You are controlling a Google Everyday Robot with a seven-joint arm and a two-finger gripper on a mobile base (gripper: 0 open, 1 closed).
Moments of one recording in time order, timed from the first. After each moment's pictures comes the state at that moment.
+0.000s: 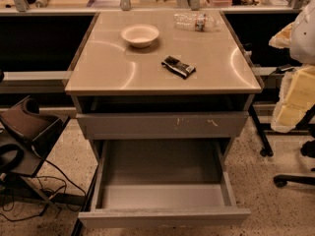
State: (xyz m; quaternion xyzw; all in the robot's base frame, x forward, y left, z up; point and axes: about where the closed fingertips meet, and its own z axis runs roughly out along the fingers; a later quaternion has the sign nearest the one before) arm 0.438 -0.217 0.976 -0.60 0.78 -0.03 0.16
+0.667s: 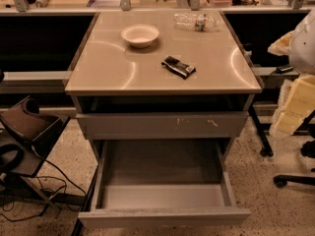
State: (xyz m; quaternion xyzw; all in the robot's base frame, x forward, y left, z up) arm 0.437 -0.215 0.963 -0.60 0.78 -0.02 0.17
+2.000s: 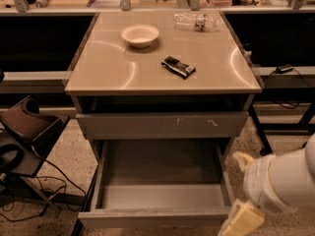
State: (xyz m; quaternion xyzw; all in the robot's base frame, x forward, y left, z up) arm 0.341 -0.166 0.747 -0.54 0.81 0.09 0.22
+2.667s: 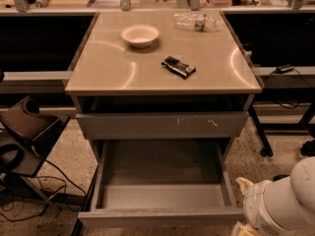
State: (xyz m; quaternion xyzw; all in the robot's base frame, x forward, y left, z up) arm 0.308 -0.182 0.678 -0.53 0.83 0.10 0.16
